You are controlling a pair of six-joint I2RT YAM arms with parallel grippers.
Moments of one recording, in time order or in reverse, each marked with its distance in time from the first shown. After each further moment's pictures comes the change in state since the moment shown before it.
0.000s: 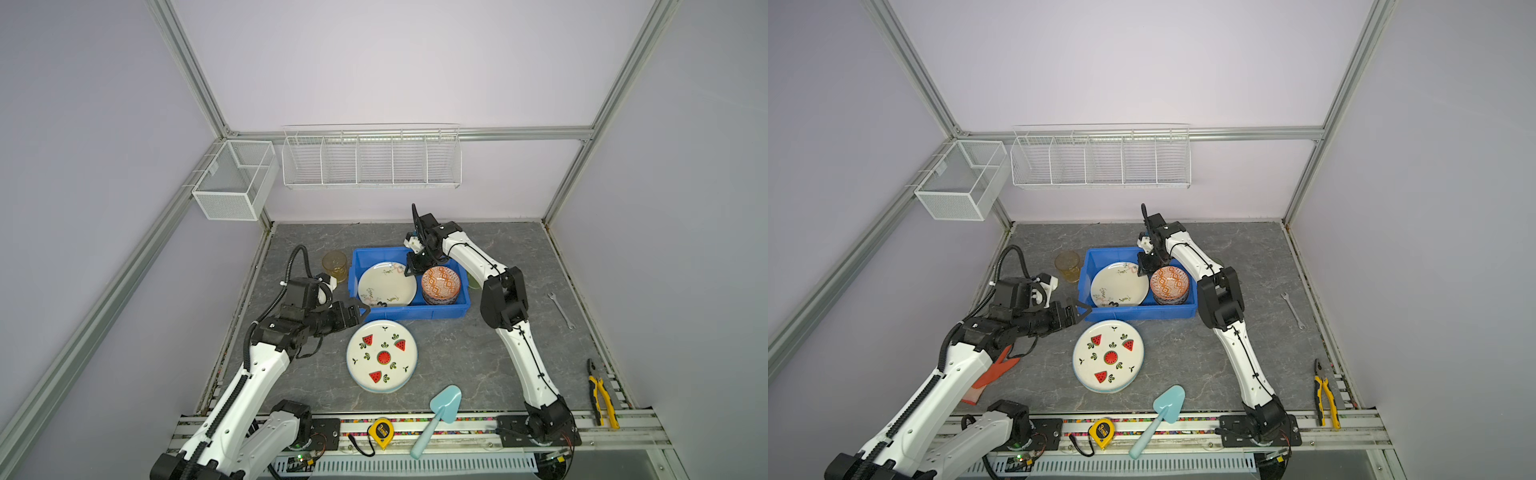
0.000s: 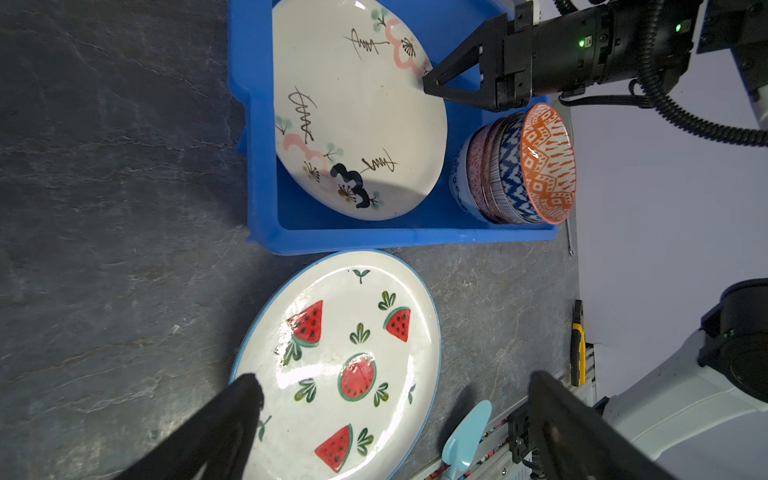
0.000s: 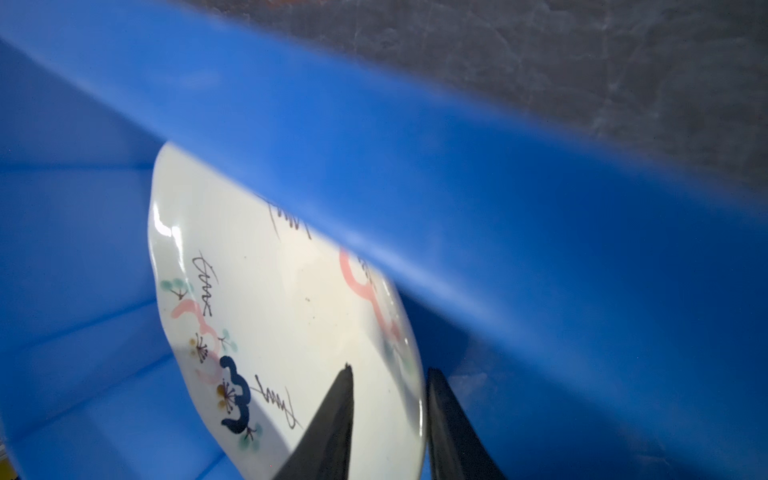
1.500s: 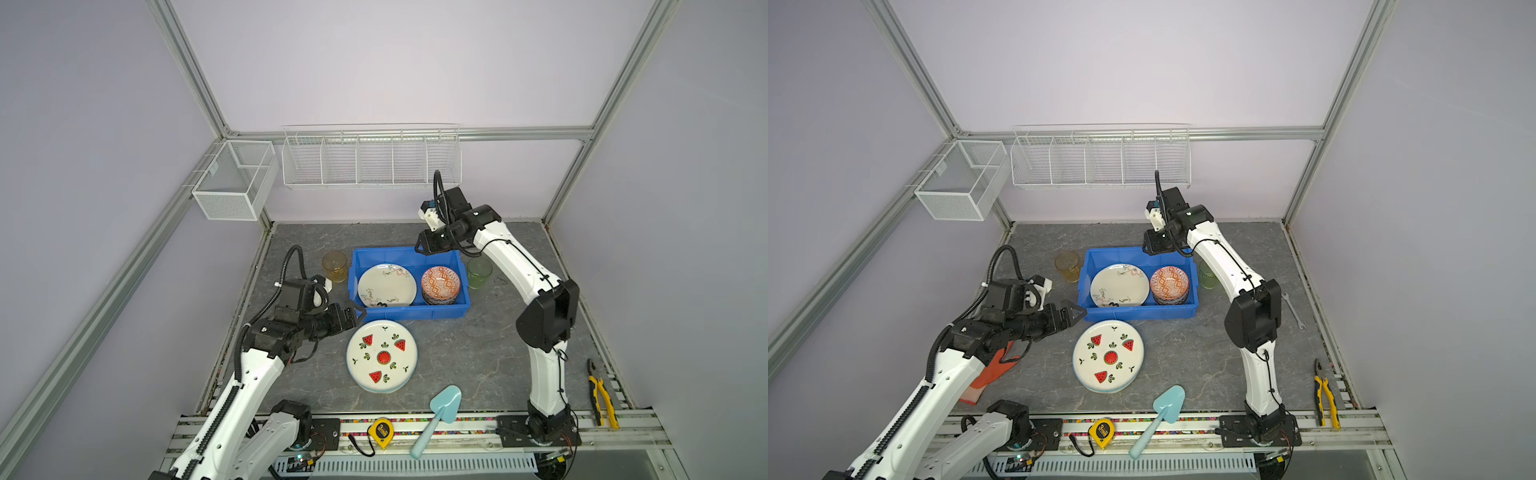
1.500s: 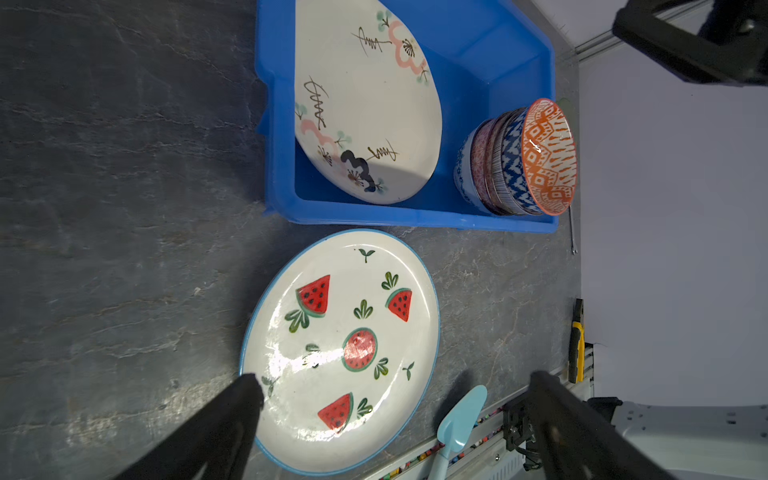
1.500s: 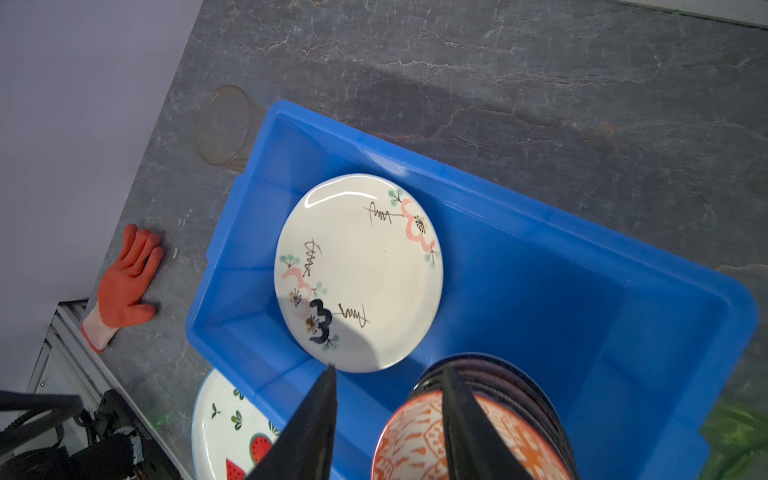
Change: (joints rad) left arm 0.000 -0.047 0.077 -0.167 -0.039 -0.016; right arm 0.011 -0.533 -0.286 0.062 0.123 -0.018
